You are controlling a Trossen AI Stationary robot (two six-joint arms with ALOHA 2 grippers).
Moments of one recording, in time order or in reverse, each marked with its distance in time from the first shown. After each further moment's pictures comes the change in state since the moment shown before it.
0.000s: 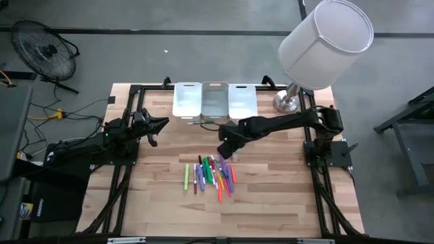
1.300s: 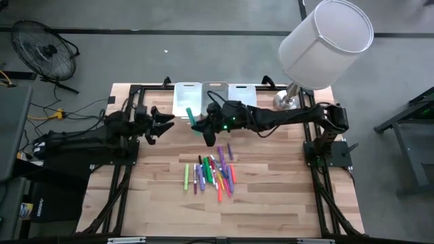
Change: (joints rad) left arm 0.000 0.407 0.196 0.307 0.234 -0.255; right arm -0.063 -0.066 0.014 0.899 -0.148 -0.325
